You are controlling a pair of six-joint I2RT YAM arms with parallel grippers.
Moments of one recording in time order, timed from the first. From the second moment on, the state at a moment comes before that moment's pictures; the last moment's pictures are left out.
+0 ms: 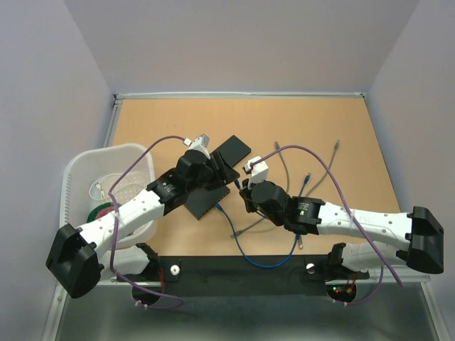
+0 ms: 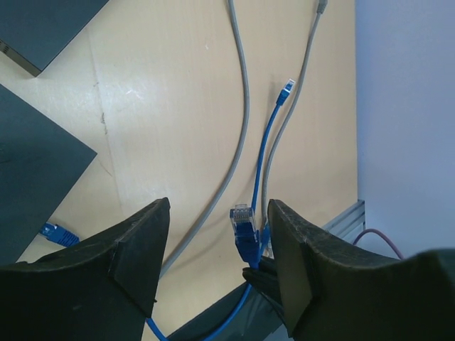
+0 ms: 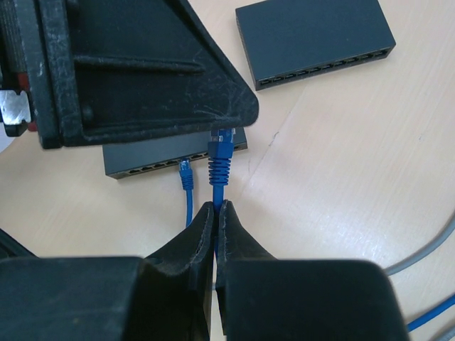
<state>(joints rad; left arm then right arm) -0.74 1.14 0.78 -0.14 0.02 -0.94 1.19 1.21 0.84 -0.13 0.55 0.40</state>
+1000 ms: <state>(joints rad) -0.77 1.19 0.80 -0.07 0.02 -0.97 1.20 1.22 0.84 -0.13 0.58 0.40</state>
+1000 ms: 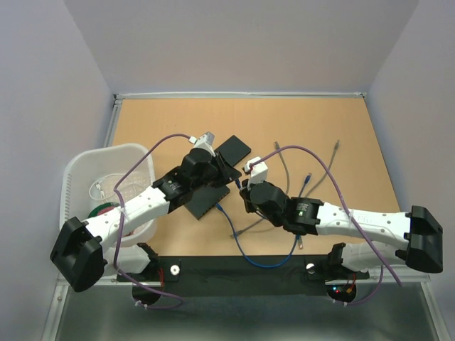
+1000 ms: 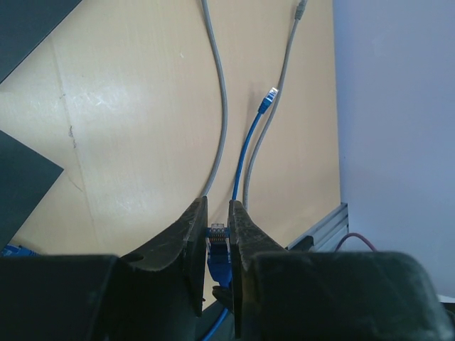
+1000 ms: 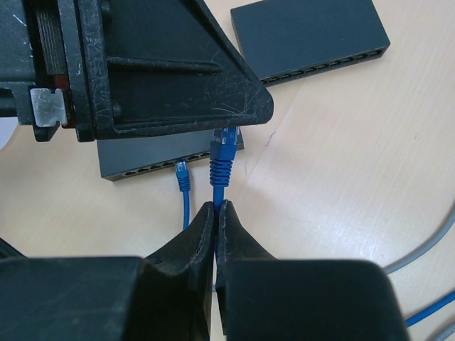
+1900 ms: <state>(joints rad) -0.77 0.72 0.62 0.27 0.14 -0.70 1.17 0.85 1.01 -0.07 0.01 0.44</state>
